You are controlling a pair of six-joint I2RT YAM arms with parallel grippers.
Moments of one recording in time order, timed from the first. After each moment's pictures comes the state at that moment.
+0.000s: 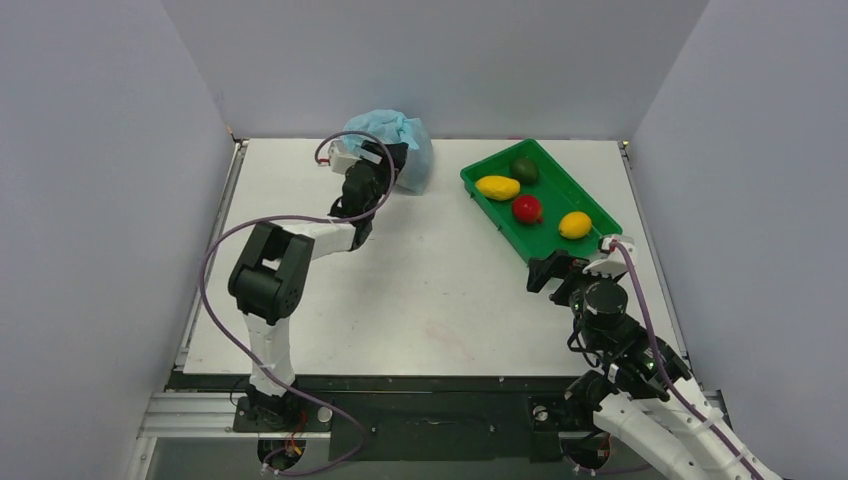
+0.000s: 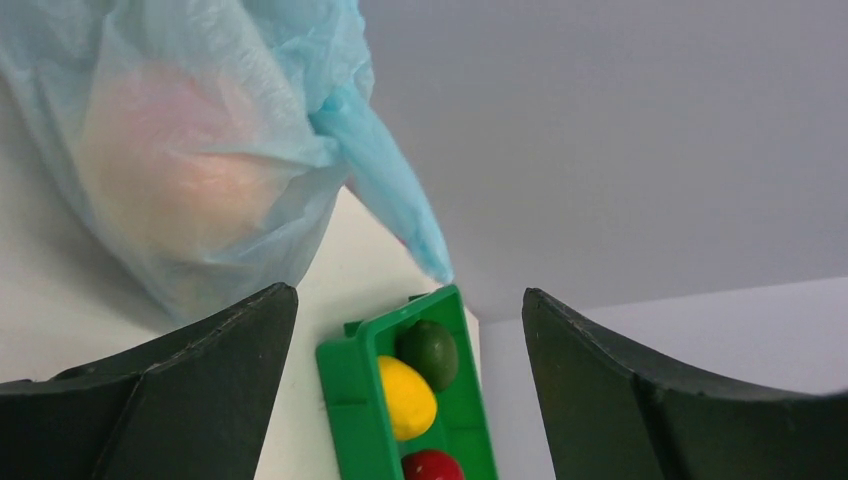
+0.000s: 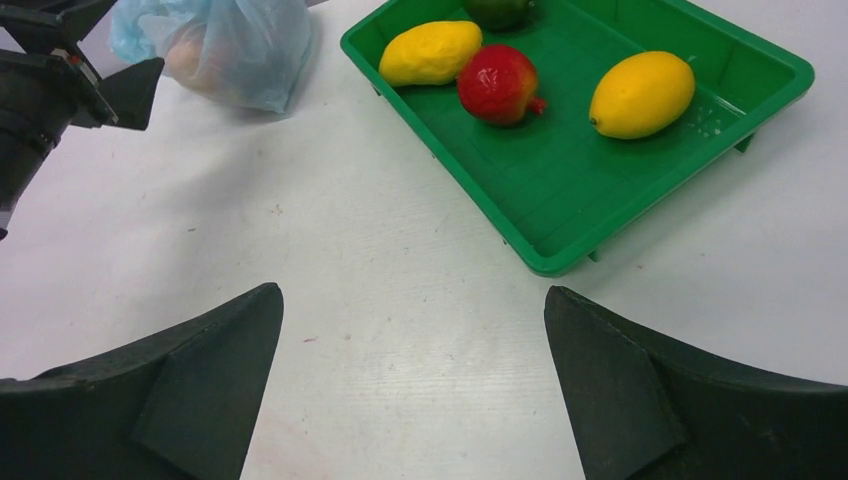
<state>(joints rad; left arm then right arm) -0.43 1.96 1.15 0.74 -0.27 -1.18 0.64 0.46 0.65 -0.51 0.53 0.52</state>
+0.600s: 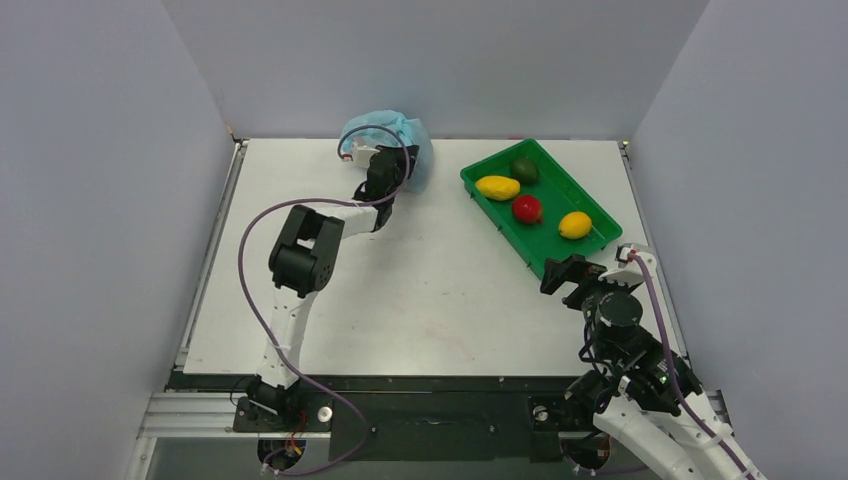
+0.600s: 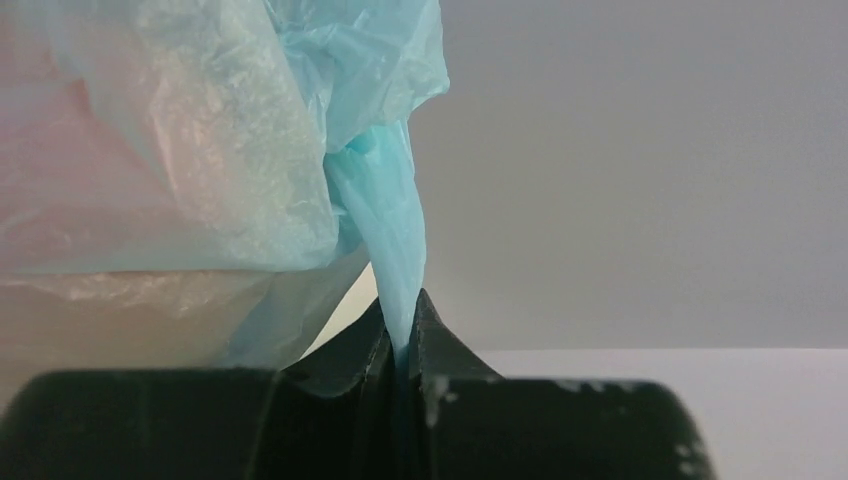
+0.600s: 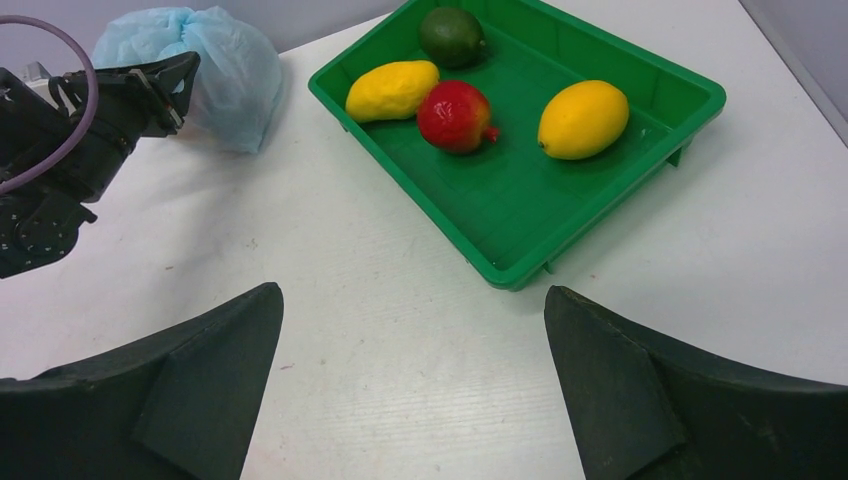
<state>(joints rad) -0.44 2.36 1.61 0.67 -0.27 -1.38 0.64 0.37 0.66 -0.56 0.62 0.49</state>
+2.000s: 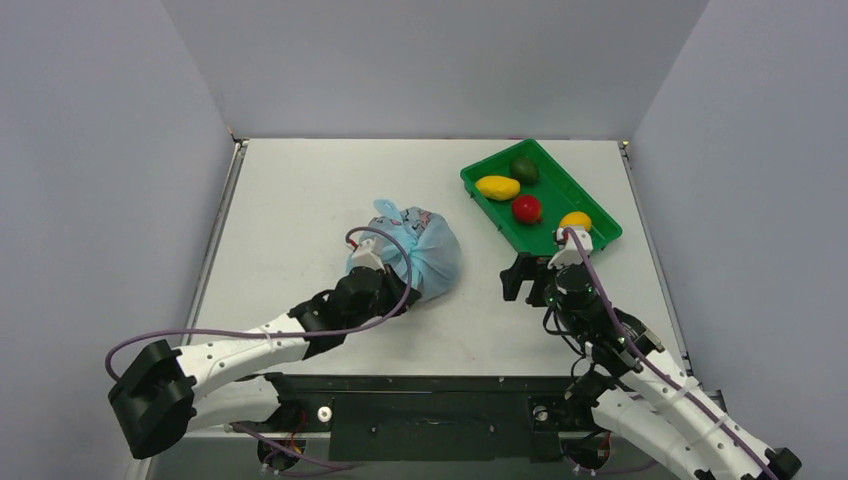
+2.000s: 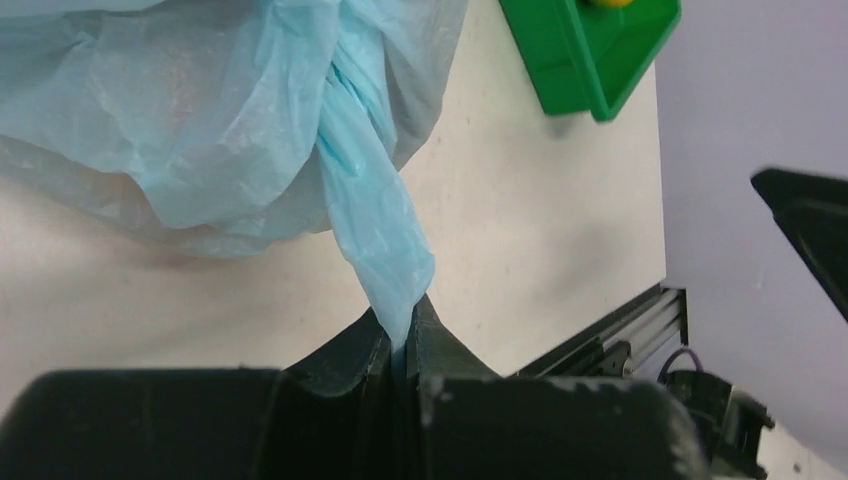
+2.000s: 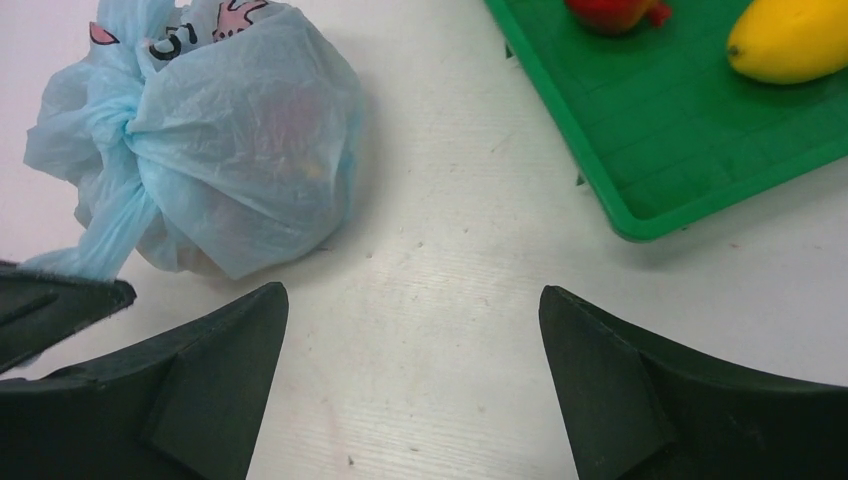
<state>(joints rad) -0.86 1.15 0.58 0.09 -0.15 -0.97 0.65 0.61 0.65 -0.50 0.34 0.45</state>
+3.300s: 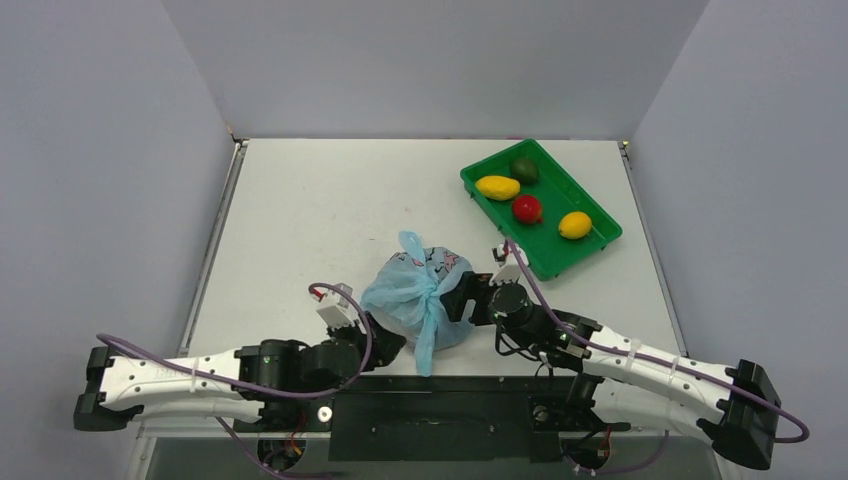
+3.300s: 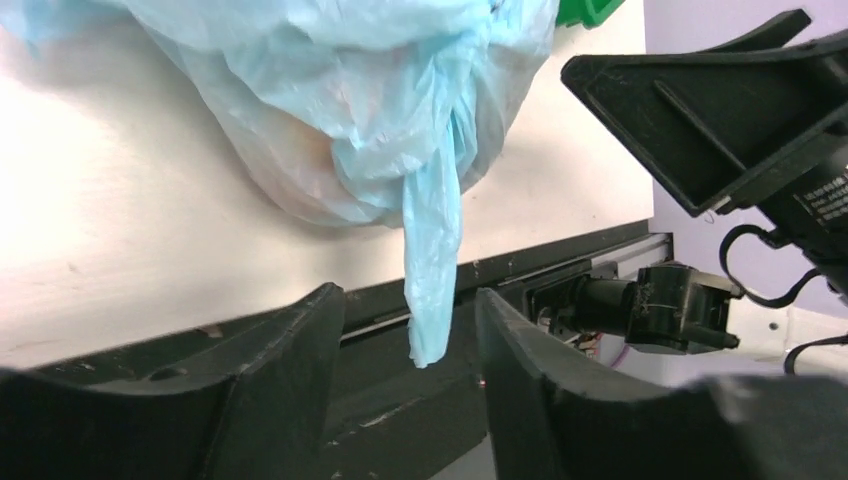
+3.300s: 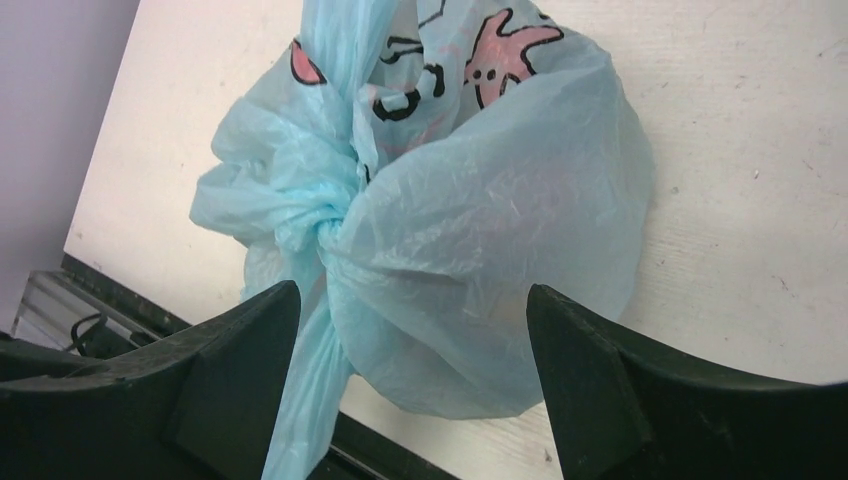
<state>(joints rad) -1.48 0.70 0.53 -0.48 -0.68 -1.35 1.03 0.89 0.54 -0.16 0.37 0.75</state>
